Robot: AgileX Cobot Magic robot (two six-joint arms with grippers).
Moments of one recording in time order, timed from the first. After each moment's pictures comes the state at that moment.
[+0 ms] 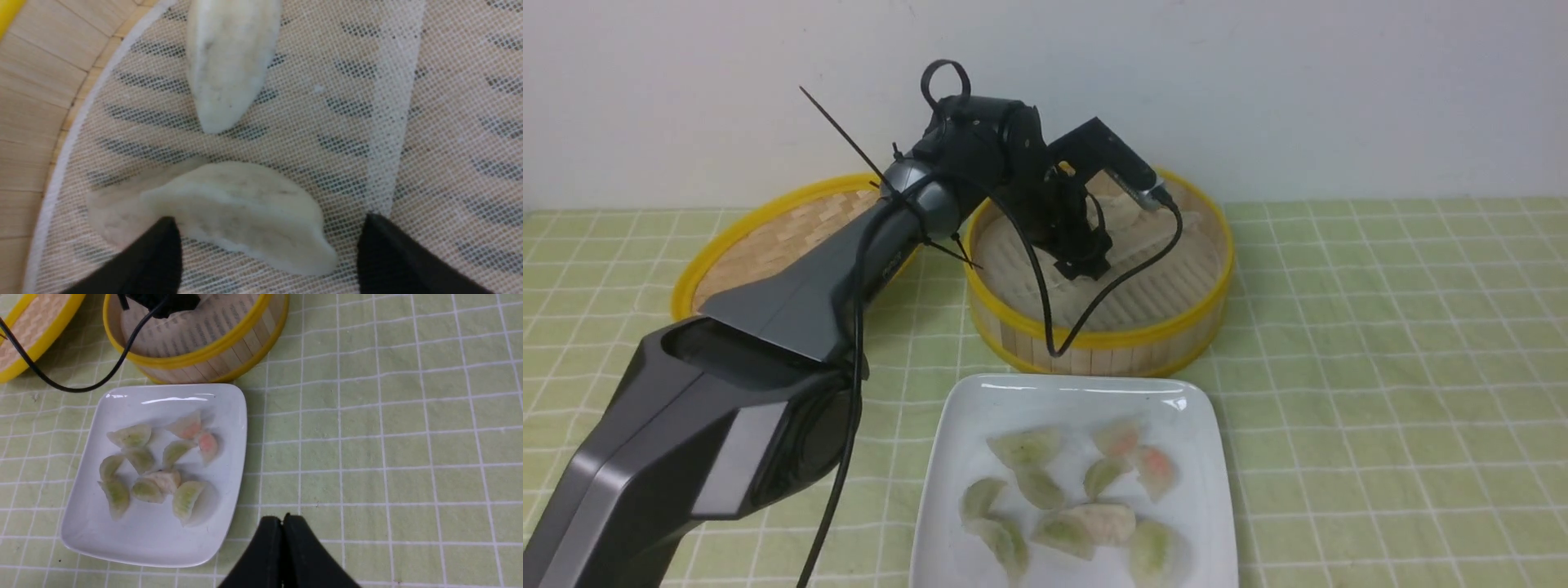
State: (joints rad) right arm 0.01 0.66 -0.97 0.29 1.27 0.08; left arm -0.42 2.65 -2.51 -0.15 0.92 0.56
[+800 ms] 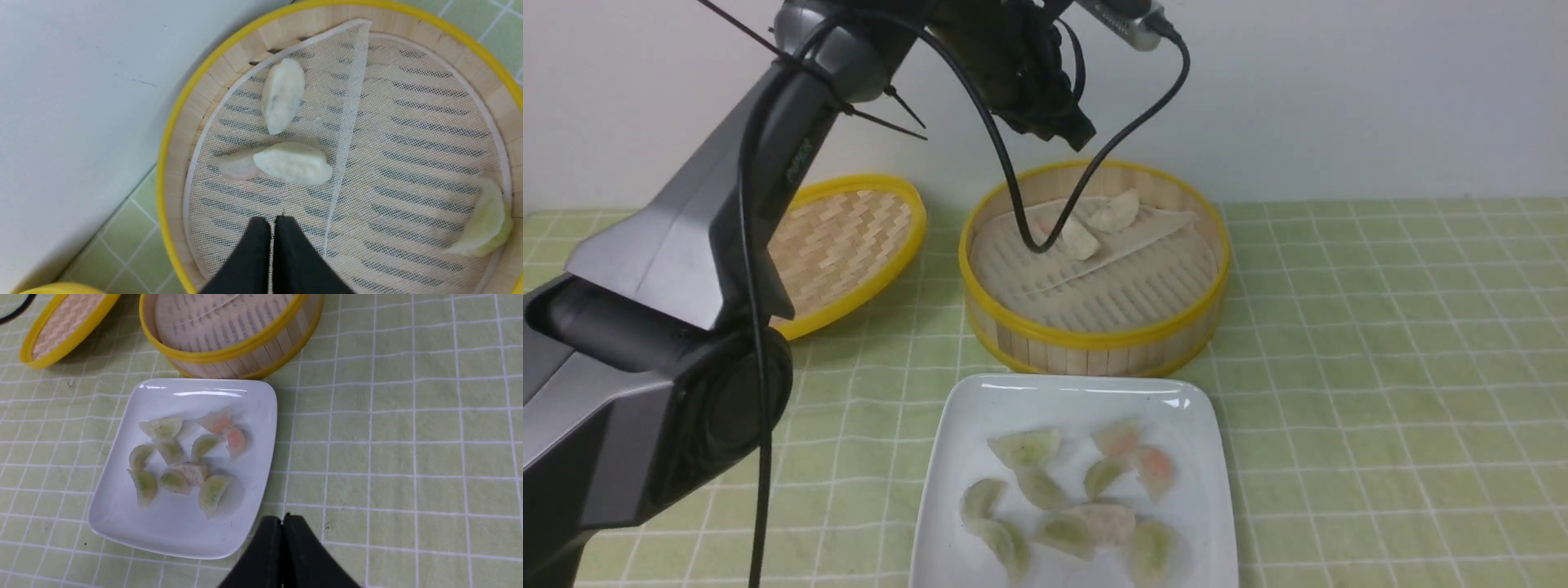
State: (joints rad) right arm 0.01 0.66 -0.97 0.36 1.27 0.01; left arm -0.41 2.40 -2.66 -0.08 1.25 0.45
